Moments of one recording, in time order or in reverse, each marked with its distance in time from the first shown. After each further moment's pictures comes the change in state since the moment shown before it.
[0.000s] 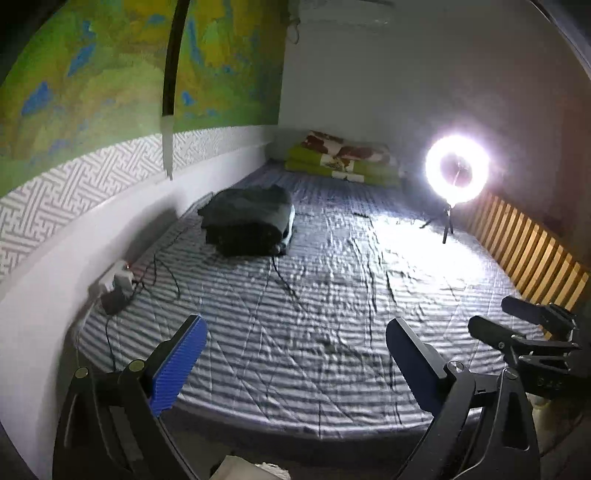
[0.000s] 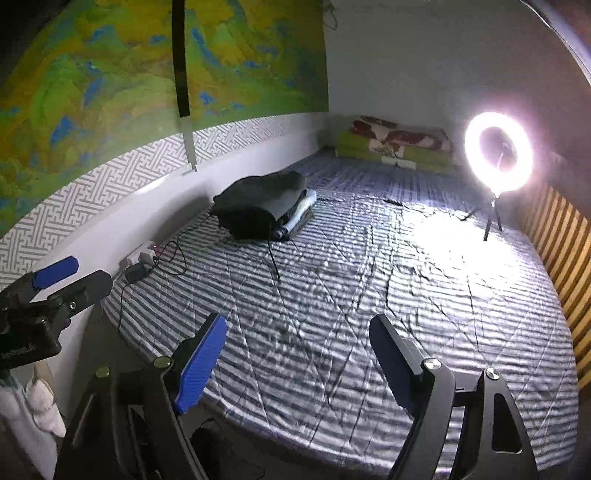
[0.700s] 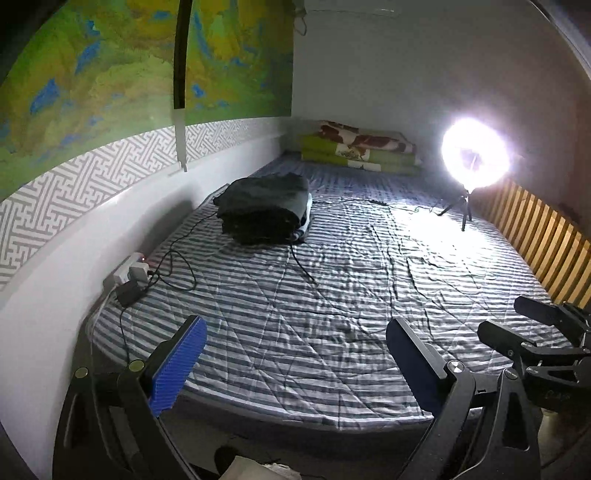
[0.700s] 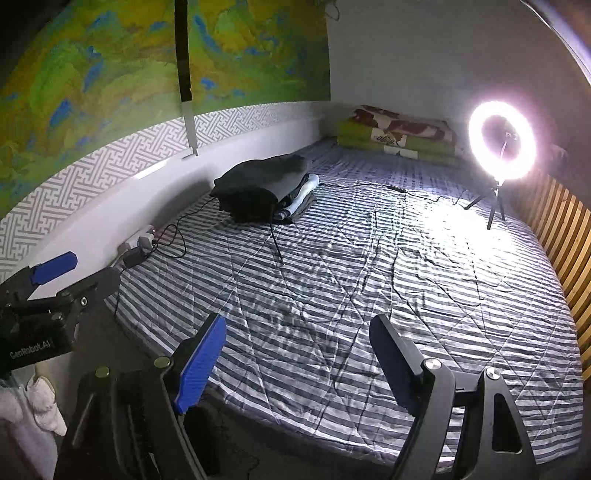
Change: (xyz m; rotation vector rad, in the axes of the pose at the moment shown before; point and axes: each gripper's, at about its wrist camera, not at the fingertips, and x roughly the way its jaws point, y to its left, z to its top) left arm 0.021 0.003 -0.010 0.008 0.022 0.077; right arm 0.013 0.007 -0.019 -0.022 0.030 0.005
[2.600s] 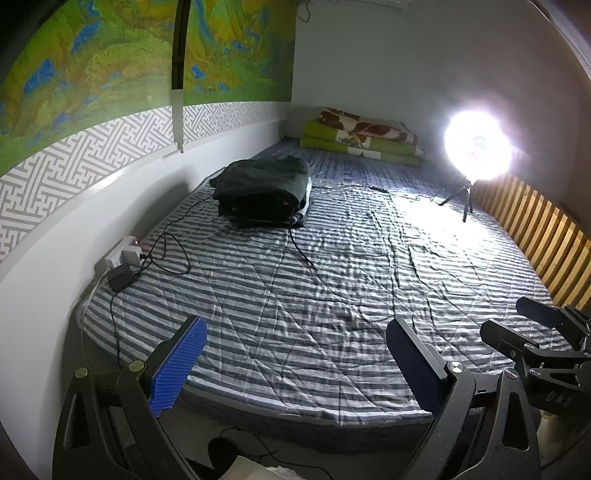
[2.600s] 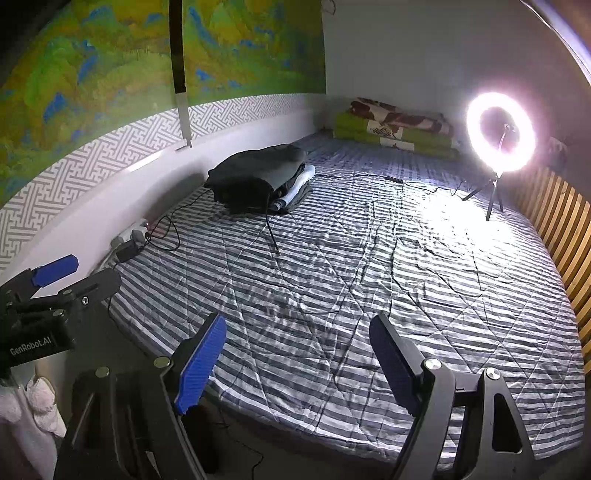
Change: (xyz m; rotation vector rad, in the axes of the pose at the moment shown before) left arm 0.025 0.001 -0.016 -0.026 0.052 -0.006; right arm 0.017 0.008 -0.007 0.020 0.025 -0.024
